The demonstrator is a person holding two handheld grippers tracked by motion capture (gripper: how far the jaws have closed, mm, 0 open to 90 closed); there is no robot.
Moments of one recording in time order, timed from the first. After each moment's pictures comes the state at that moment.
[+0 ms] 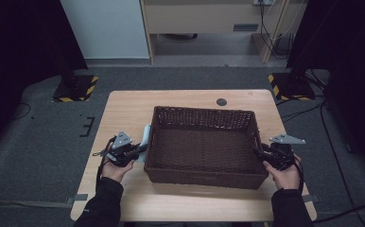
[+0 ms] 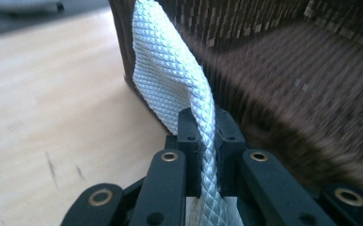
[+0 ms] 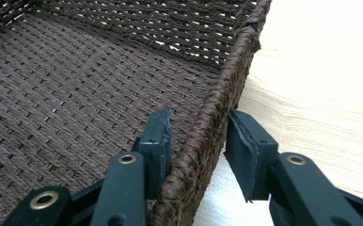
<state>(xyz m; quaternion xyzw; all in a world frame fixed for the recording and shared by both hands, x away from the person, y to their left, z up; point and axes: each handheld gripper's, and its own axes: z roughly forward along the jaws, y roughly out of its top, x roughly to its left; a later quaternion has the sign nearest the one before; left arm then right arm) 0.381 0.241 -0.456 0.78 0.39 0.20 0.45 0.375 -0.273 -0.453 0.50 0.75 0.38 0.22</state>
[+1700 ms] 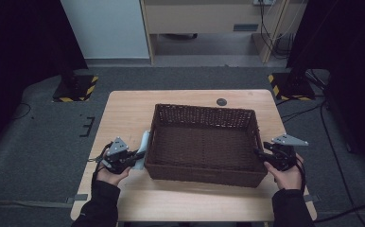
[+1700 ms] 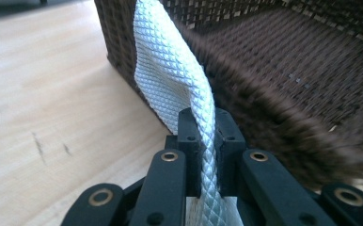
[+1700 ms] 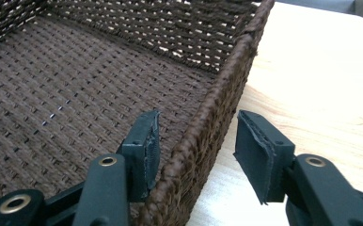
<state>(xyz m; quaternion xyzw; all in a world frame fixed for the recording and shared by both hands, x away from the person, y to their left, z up) 0.359 0.250 -0.457 0.79 0.37 0.17 0.45 0.370 -0.276 -0.449 0.48 0.75 0.39 0.23</state>
